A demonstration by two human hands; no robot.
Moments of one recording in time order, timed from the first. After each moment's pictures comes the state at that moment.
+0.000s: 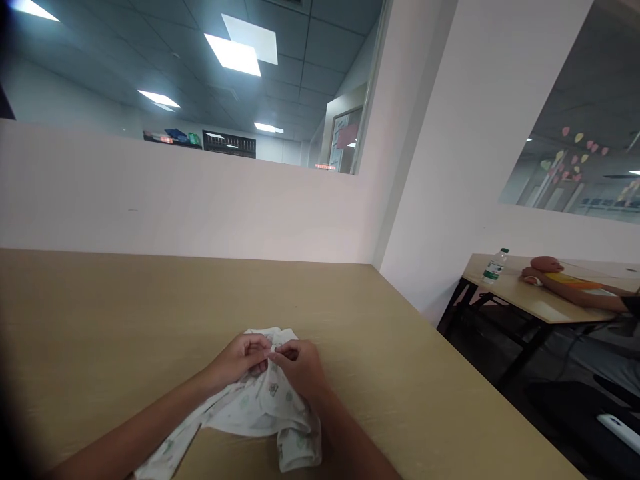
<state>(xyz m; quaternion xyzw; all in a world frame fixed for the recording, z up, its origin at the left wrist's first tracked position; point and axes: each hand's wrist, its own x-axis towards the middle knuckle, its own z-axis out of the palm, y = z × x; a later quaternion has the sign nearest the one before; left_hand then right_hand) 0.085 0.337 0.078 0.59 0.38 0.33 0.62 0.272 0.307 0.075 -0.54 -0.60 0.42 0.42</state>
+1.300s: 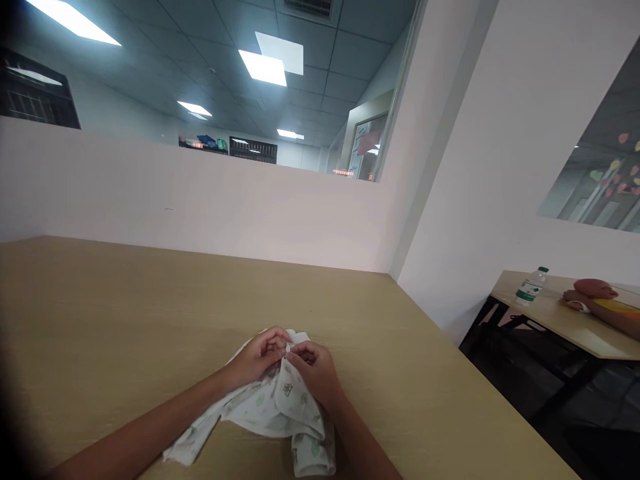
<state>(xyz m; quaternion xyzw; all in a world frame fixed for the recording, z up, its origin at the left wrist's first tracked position) 0.083 0.345 0.060 0.66 0.28 0.40 0.57 0.279 0.314 0.071 -0.46 -0.58 0.51 0.43</state>
